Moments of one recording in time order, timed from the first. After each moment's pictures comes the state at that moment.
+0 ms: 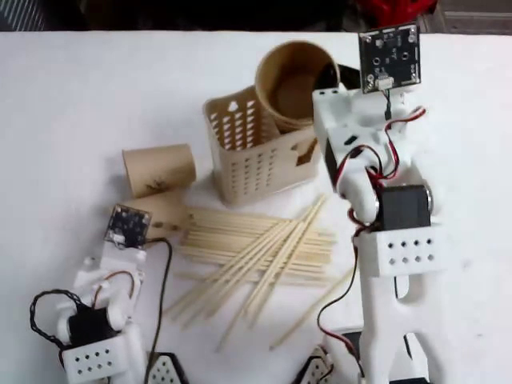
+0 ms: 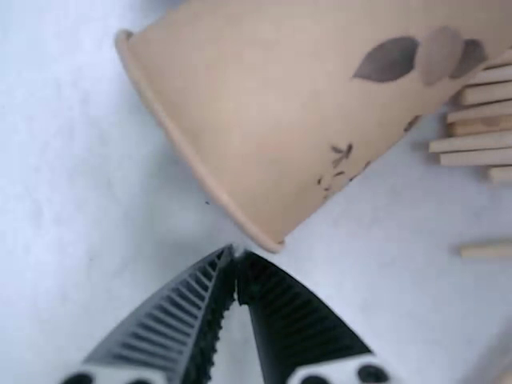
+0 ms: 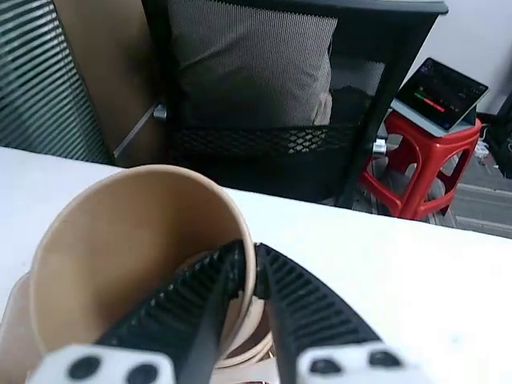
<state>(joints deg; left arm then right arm) -22.0 -101.4 97.2 72.0 -29.1 -10.0 -35.1 15.2 45.8 6.6</state>
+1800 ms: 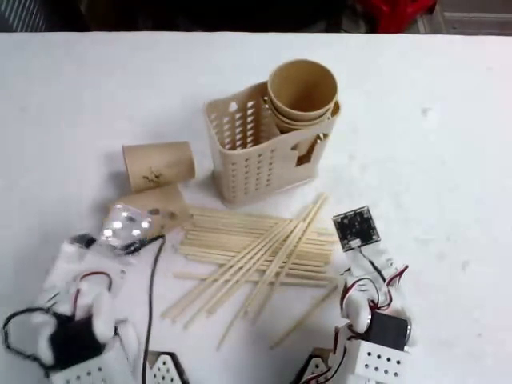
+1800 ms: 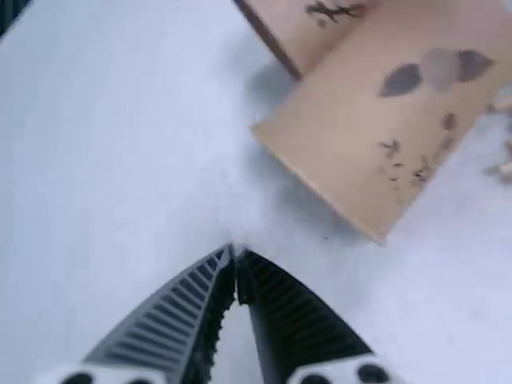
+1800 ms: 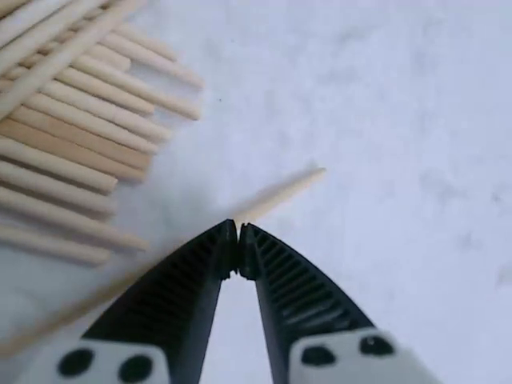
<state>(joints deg) -28.4 -102.0 77.7 75.6 -46.9 12.0 -102.3 96.4 68.7 34.3</state>
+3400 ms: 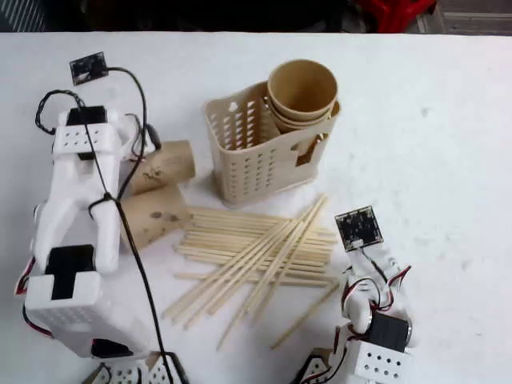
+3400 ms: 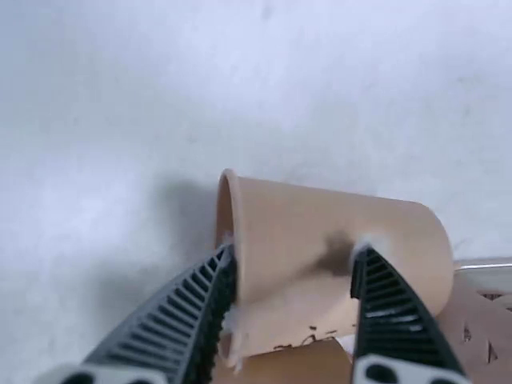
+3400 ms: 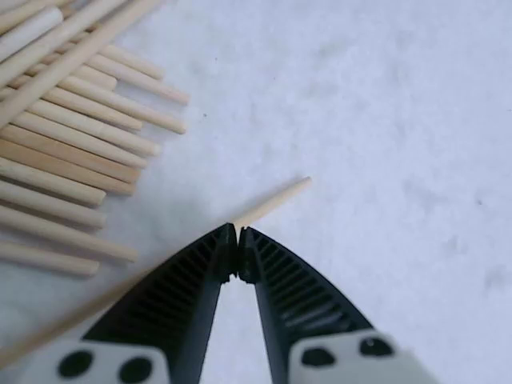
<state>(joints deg) -12.0 12.3 3.9 65.8 16.1 12.0 -102.9 96.4 68.6 34.2</state>
